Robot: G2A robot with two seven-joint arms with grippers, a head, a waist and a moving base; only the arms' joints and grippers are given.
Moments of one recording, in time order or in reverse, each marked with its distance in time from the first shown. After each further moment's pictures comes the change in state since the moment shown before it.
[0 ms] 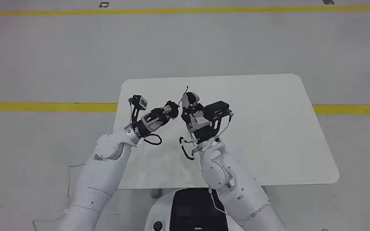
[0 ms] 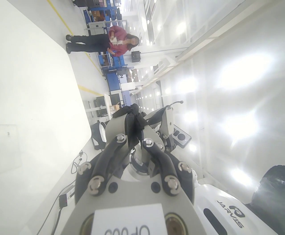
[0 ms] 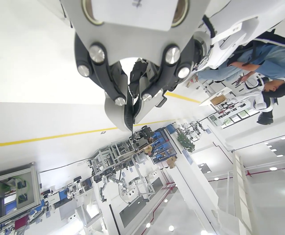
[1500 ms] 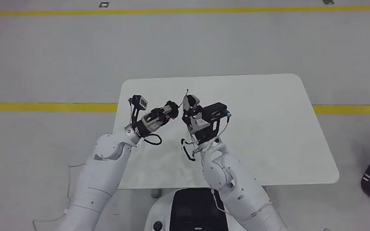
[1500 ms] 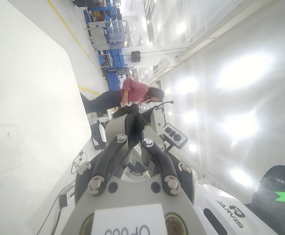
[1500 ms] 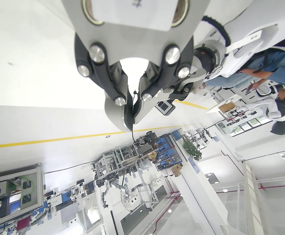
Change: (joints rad) left arm 0.000 0.000 0.000 0.000 0.000 0.000 0.000; right arm 0.001 0.017 0.002 0.017 -0.026 0.010 0.024
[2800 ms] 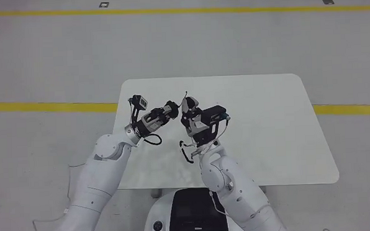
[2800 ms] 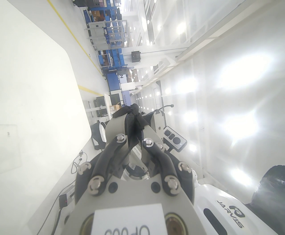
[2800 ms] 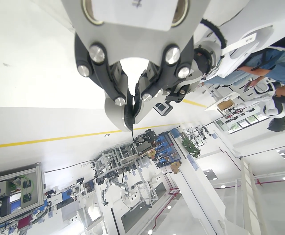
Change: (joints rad) left arm 0.000 0.000 0.000 0.000 0.000 0.000 0.000; right arm -0.003 0.004 -0.028 0.015 0.018 0.012 -0.040
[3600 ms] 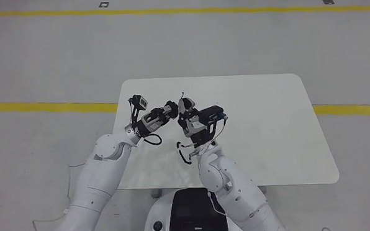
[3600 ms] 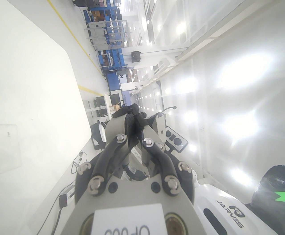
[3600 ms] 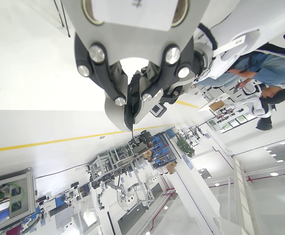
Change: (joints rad) left arm 0.000 0.000 0.000 0.000 0.000 0.000 0.000; right arm 0.011 -0.001 -0.017 0.010 0.042 -0.023 0.003
